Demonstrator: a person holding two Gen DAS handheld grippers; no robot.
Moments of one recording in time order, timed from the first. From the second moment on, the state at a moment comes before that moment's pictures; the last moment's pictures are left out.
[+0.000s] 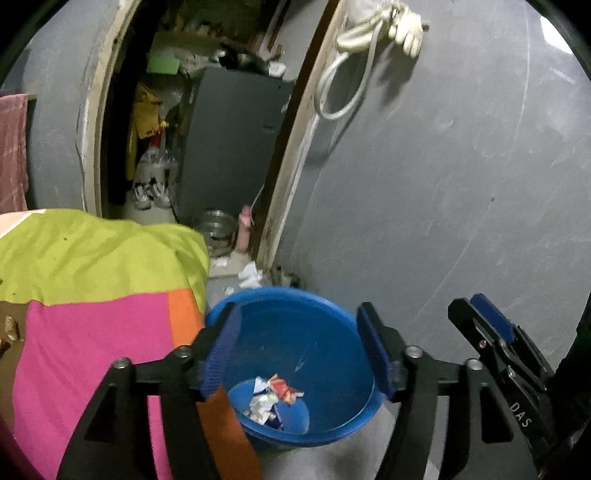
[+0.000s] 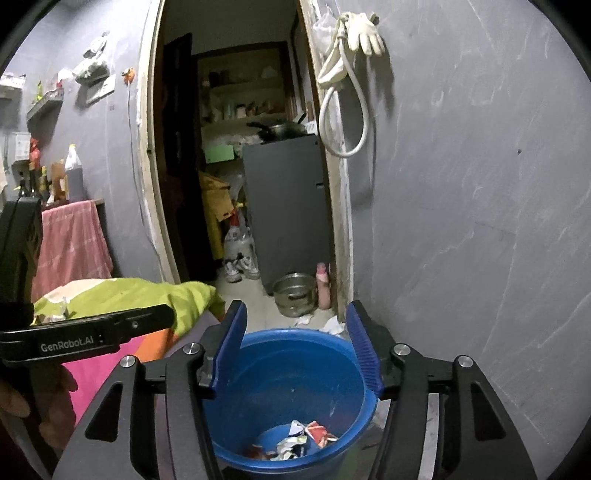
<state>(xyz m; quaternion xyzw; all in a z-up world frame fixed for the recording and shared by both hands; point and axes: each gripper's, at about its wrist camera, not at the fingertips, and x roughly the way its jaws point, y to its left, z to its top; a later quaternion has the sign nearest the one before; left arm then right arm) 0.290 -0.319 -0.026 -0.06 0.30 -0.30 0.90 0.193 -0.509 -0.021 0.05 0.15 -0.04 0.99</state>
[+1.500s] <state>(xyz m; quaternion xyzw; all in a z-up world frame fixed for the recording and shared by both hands) 0.196 0.034 0.012 -0.05 0.14 0.00 0.99 0.191 -0.248 0.046 -0.02 0.06 0.15 0.99</state>
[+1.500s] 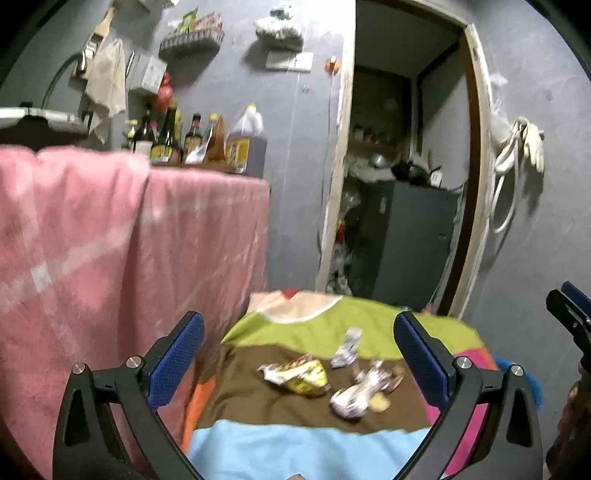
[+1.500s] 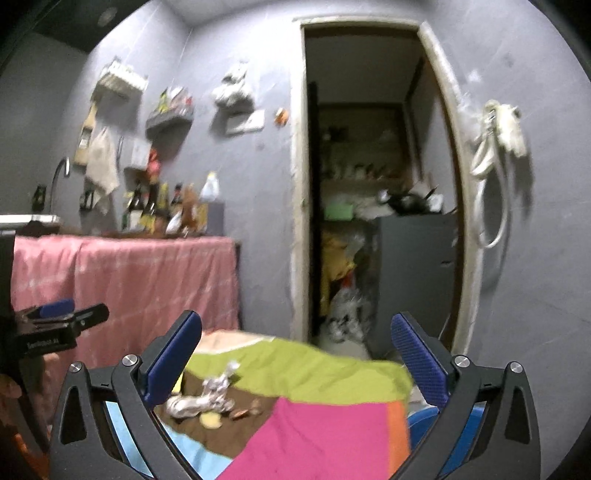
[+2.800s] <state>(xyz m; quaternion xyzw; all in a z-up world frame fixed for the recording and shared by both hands) 0.308 0.063 -0.069 -0.13 0.36 -0.04 0.92 0.324 -0.186 -0.067 -0.07 0.33 0.25 0.91</state>
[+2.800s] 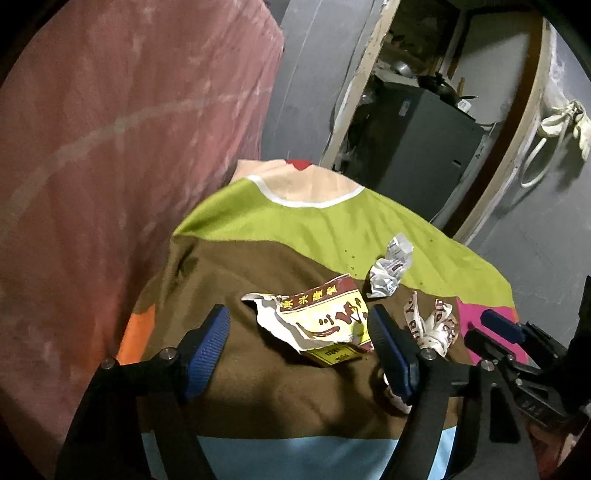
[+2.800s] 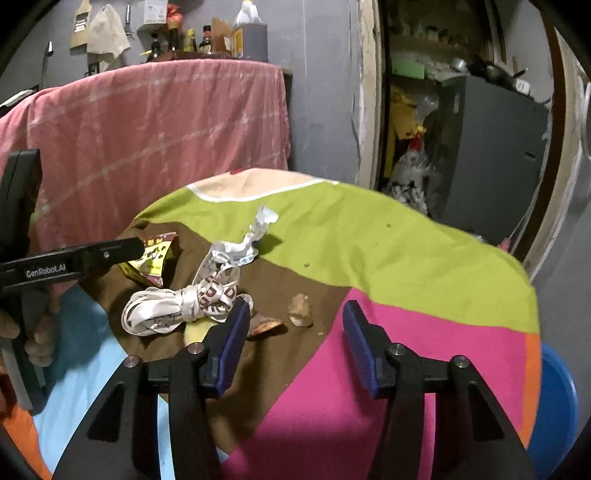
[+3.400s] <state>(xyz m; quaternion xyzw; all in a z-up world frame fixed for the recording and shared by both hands) 0.319 0.061 -0.073 -0.17 0.39 -0.05 0.91 0.363 -0.178 -0.080 -0.08 0.40 0.24 0.88</state>
